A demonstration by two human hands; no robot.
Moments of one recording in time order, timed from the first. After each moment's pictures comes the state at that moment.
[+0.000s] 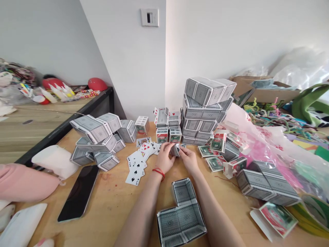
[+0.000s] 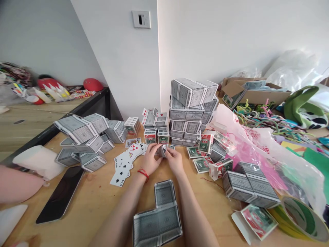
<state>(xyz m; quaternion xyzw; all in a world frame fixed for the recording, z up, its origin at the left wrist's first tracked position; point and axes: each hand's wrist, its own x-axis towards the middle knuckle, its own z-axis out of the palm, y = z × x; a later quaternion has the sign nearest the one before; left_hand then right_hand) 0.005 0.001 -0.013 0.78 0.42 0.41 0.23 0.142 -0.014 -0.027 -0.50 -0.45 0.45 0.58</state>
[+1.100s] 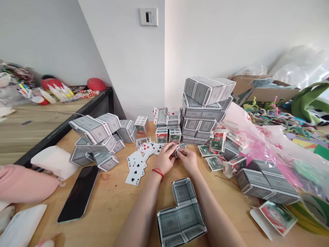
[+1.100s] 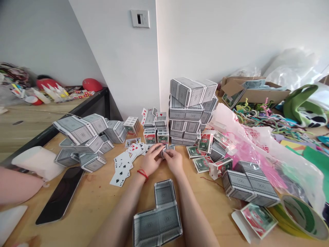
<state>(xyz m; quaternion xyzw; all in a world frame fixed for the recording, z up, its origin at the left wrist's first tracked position) 0.003 0.003 -0.018 0.83 0.38 0.38 0.17 0.142 -0.016 -0.028 -0.56 -0.50 0.38 0.54</state>
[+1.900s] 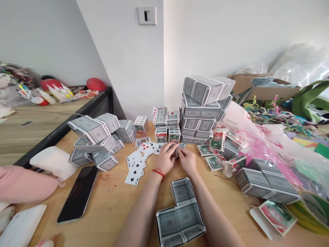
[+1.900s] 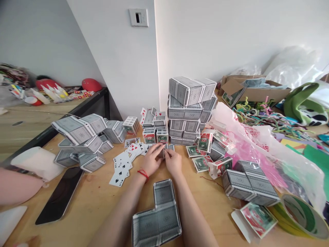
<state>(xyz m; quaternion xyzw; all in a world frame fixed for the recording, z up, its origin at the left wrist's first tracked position) 0.006 0.001 -0.018 0.84 0.38 0.36 0.14 0.138 -0.021 -0.025 -0.62 -0.55 0.26 0.50</state>
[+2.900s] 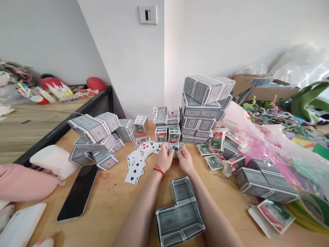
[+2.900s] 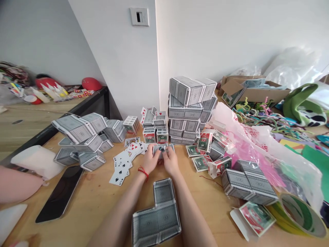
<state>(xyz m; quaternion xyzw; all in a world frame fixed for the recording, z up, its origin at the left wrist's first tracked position) 0.015 -0.003 -0.010 0.67 0.53 0.40 0.32 0.125 -0.024 -0.015 -0.52 -0.45 0.47 0.55</state>
